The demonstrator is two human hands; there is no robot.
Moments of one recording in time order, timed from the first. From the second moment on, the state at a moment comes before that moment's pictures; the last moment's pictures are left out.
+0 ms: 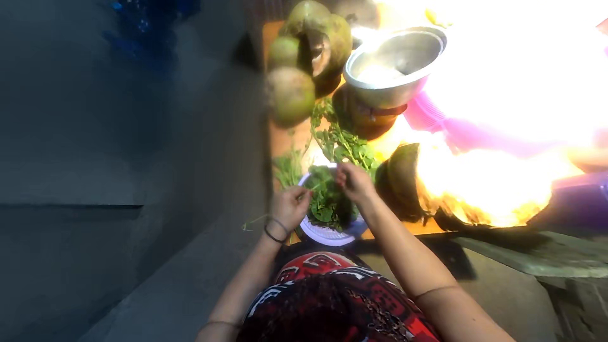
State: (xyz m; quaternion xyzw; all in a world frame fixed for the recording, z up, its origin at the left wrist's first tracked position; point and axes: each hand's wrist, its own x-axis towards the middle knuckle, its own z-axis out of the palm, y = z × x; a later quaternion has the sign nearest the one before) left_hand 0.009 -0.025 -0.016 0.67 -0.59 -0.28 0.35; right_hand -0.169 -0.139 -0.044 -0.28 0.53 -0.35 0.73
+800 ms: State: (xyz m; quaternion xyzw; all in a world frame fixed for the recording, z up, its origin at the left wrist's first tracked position) left_hand 0.034 -0.038 -0.131 0.73 -0.35 -0.51 0.28; right_hand -0.218 -0.168 -0.062 -0.71 0.62 -0.13 0.32
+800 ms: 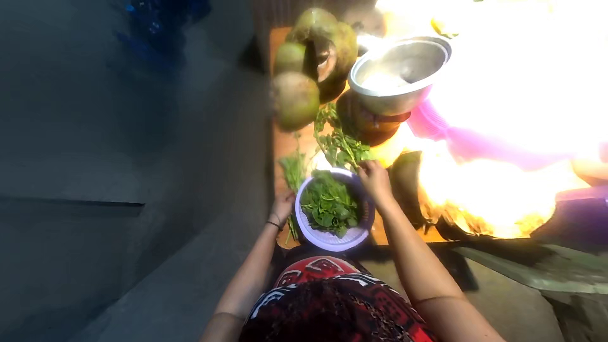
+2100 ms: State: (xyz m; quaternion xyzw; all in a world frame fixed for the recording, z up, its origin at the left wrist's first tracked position) left_hand -0.012 -0.073 -0.045 0.58 -0.28 -0.58 0.50; right_hand -0.171 -0.115 -0.031 -0.47 0.42 -0.19 0.75
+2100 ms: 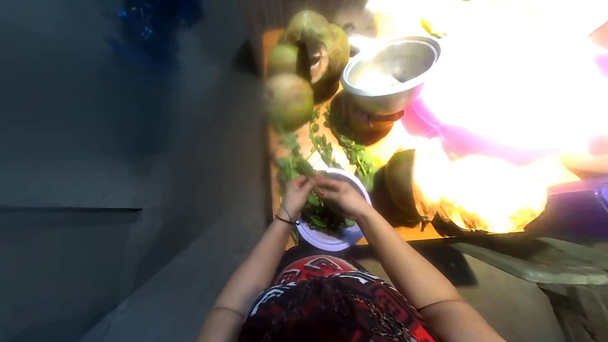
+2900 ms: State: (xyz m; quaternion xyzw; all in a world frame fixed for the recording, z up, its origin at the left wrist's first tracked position) left_hand 0.003 -0.054 -0.017 0.61 -0.35 -0.54 0.46; right_hand -0.173 -0.109 -0.030 -0.79 0.40 -0.15 0.44
